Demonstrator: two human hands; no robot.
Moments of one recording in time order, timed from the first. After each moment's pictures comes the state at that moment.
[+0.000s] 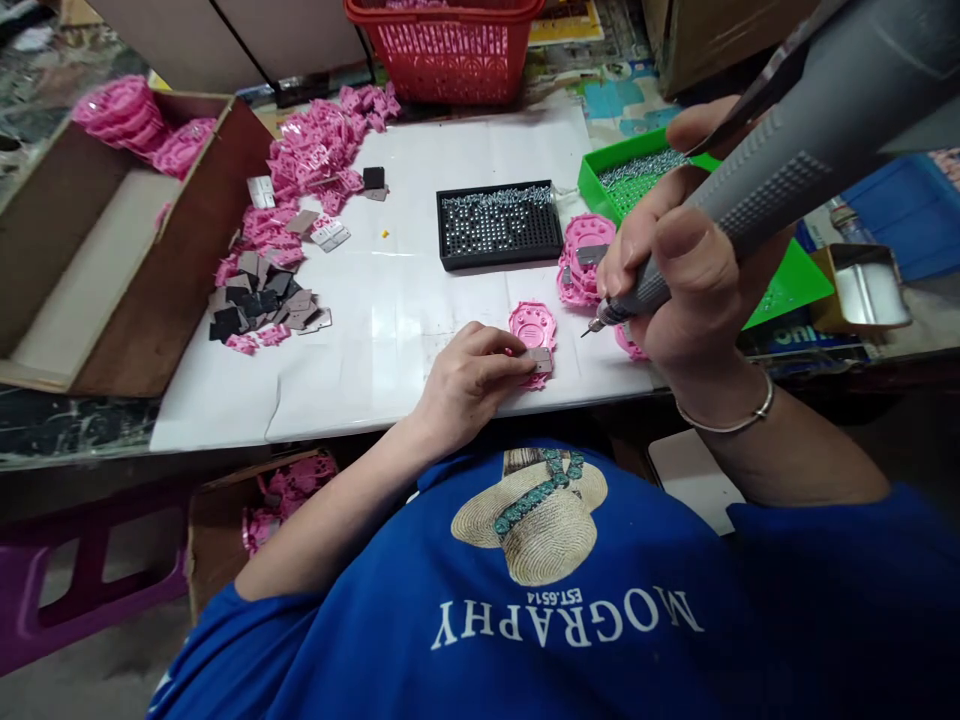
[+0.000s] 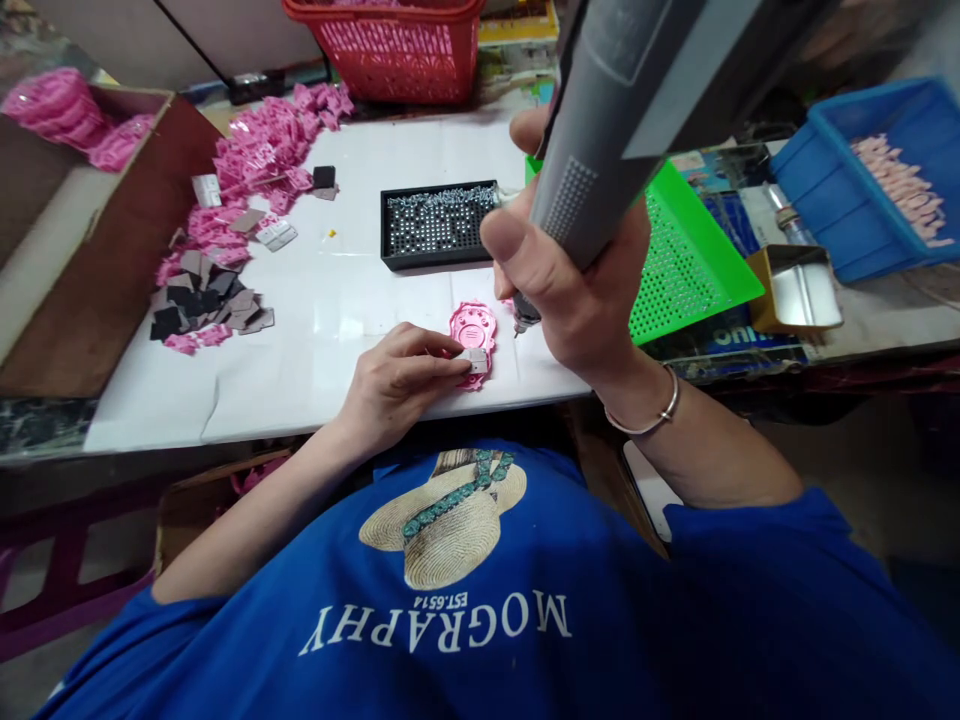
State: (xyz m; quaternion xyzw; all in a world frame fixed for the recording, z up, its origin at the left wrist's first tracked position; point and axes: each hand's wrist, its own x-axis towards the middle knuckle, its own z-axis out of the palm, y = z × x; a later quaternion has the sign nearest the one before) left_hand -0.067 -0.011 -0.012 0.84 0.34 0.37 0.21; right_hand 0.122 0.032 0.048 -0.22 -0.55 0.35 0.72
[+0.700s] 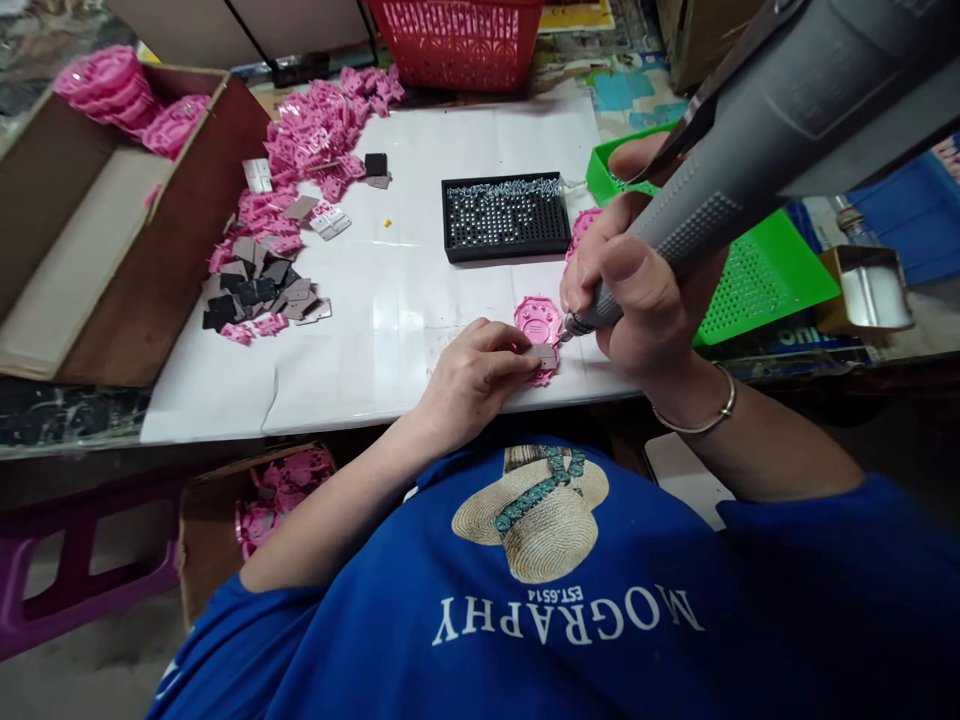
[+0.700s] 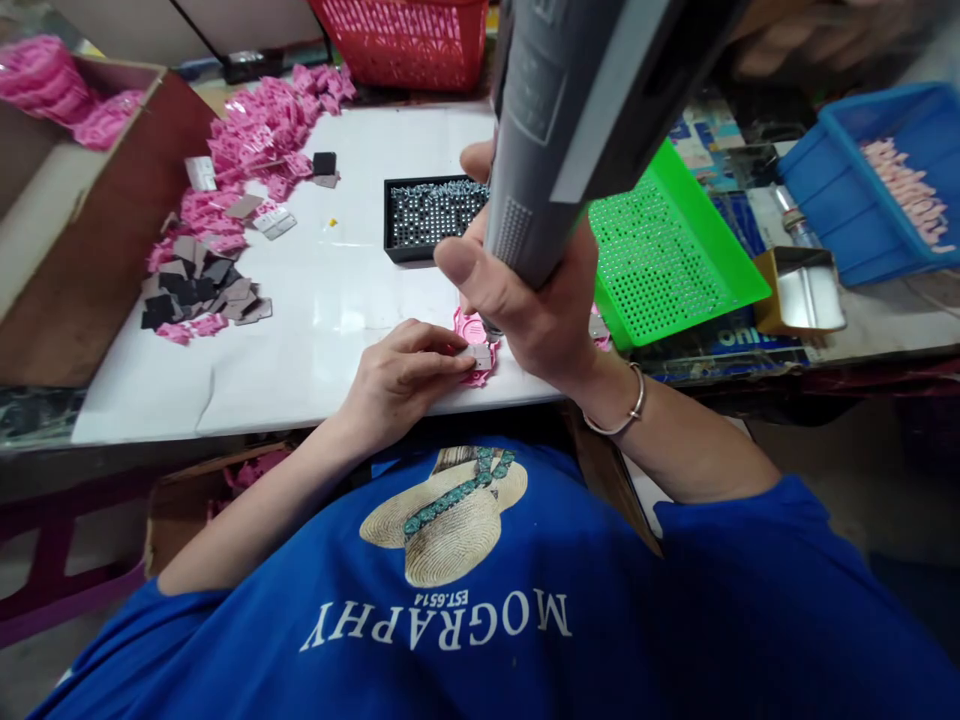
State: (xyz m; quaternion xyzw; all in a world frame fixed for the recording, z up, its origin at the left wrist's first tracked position) left_hand -0.067 -0.011 -0.014 0.84 0.34 0.37 0.21; right_hand 0.099 0.029 0.032 -0.24 -0.55 0.41 0.69
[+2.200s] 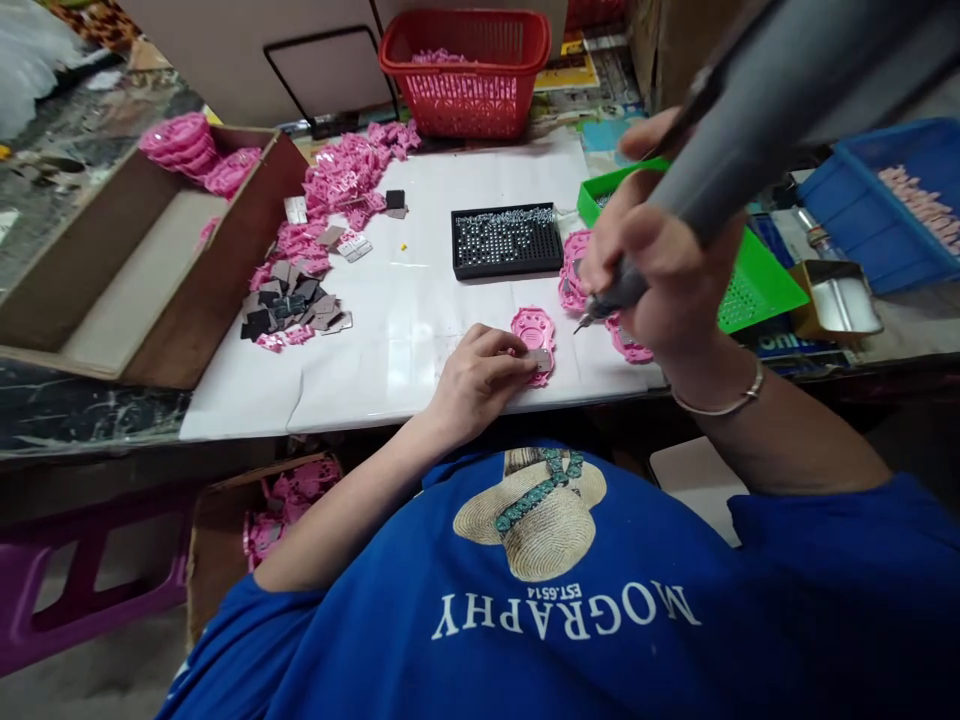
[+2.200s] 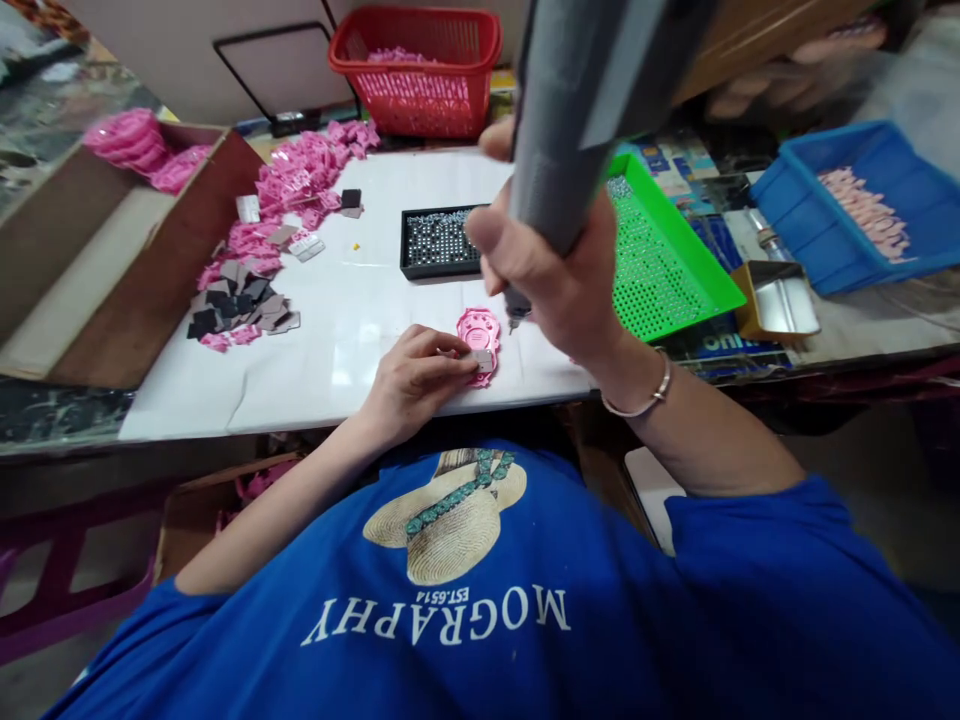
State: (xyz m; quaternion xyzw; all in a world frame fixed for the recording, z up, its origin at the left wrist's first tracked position) left_hand -0.068 -0.011 -0.022 0.84 0.35 0.37 0.18; right_hand 0.117 0.036 0.058 -0.18 -0.57 0.43 0.67
